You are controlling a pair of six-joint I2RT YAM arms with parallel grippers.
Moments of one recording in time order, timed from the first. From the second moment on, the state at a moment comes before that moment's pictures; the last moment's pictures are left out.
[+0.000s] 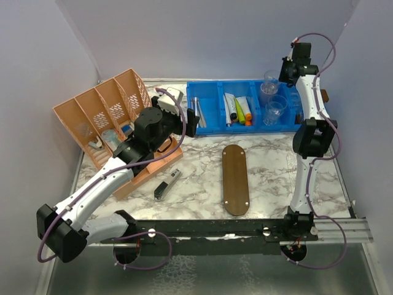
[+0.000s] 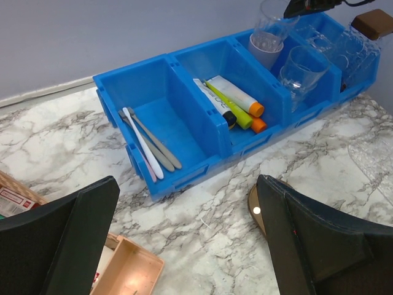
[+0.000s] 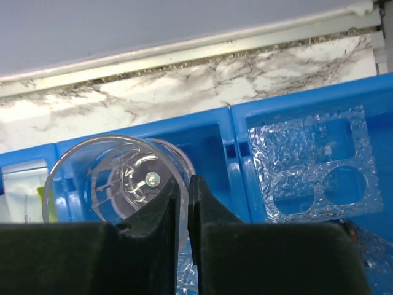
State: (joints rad) left arm -0.65 1.11 1.04 -0.06 -0.12 -0.14; right arm -0.05 2.38 2.41 -0.70 0.01 0.12
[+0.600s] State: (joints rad) left arm -0.65 1.14 1.04 -0.06 -0.12 -0.14; right arm -0.05 2.02 2.26 -0.73 0.01 0.14
